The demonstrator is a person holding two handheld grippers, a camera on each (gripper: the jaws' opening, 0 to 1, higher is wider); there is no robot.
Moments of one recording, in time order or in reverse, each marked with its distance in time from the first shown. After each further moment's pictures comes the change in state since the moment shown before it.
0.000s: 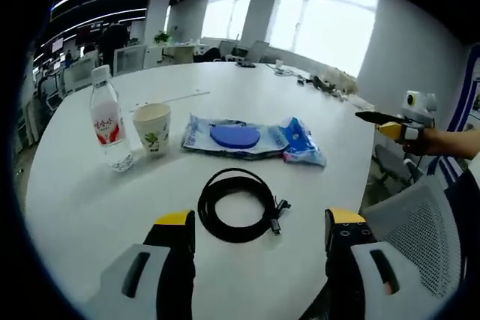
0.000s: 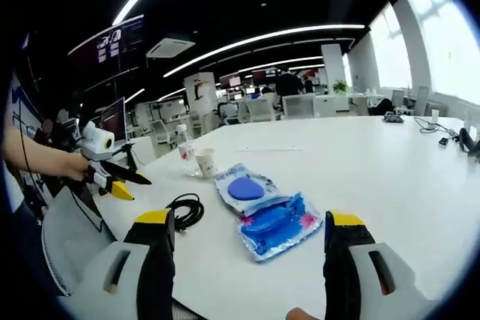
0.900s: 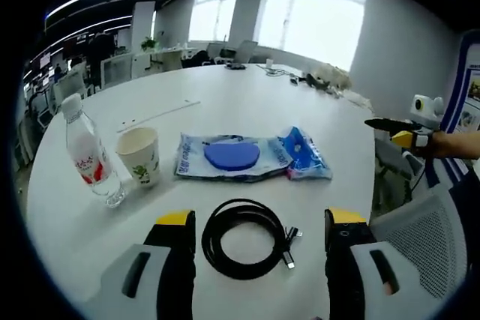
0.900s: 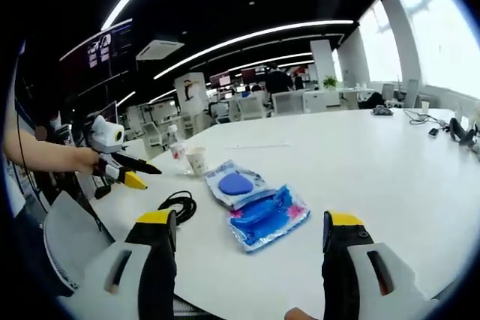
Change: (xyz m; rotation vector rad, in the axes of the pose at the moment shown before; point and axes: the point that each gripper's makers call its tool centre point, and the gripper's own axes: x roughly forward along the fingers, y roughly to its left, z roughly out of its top) left arm 0.034 0.007 0.036 0.075 0.005 -0.037; right arm -0.014 -0.016 -0.005 0.038 0.010 -0.043
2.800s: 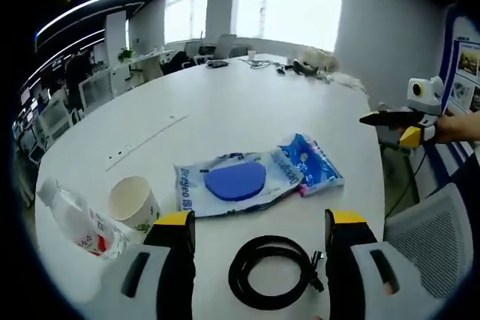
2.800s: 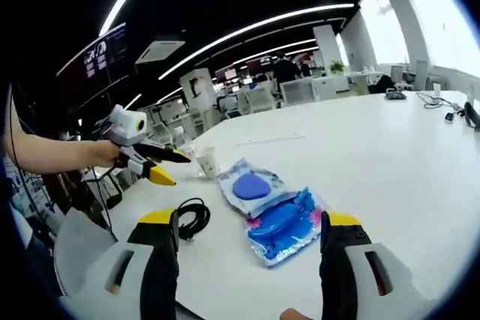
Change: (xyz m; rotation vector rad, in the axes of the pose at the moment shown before) left arm 0.038 0.015 0.041 0.166 0.092 -0.047; right arm 0.039 0.017 0.008 0.076 0.067 0.082
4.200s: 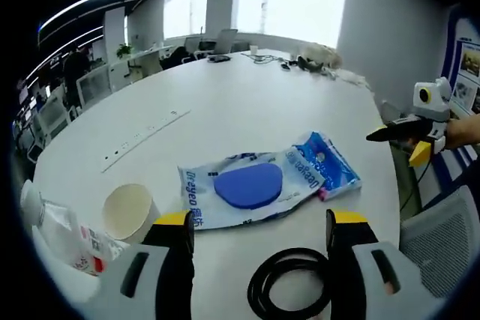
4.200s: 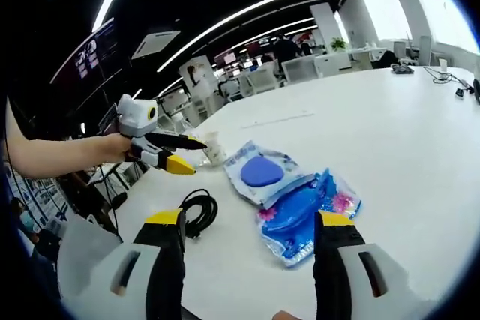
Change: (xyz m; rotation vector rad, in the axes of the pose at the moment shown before) left arm 0.033 0.031 0.006 -0.019 0.000 0.003; right arm 0.041 0.009 -0.017 0.087 0.091 0.034
